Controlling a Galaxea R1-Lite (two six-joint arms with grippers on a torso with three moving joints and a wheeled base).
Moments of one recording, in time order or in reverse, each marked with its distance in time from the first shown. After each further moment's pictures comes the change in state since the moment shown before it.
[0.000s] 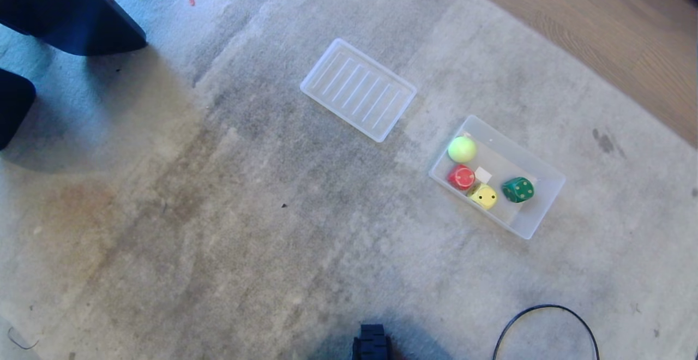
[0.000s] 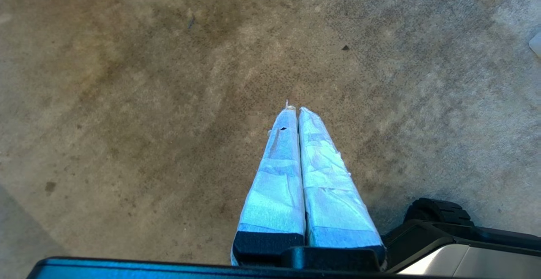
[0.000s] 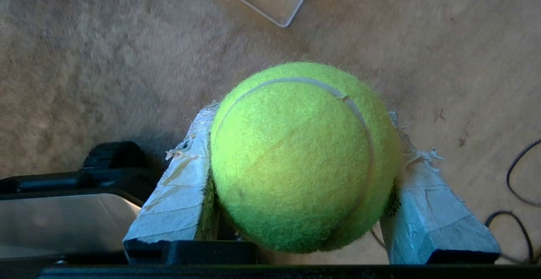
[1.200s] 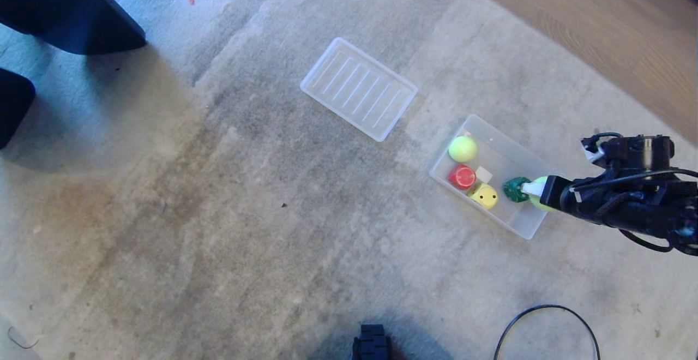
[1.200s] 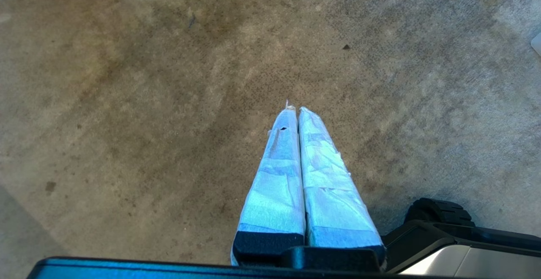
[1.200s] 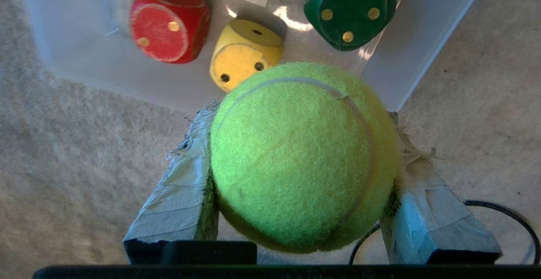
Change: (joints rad) left arm 0.000 0.000 0.000 0.000 0.000 0.000; right arm -0.006 1.592 -0.550 -0.746 0.107 0.302
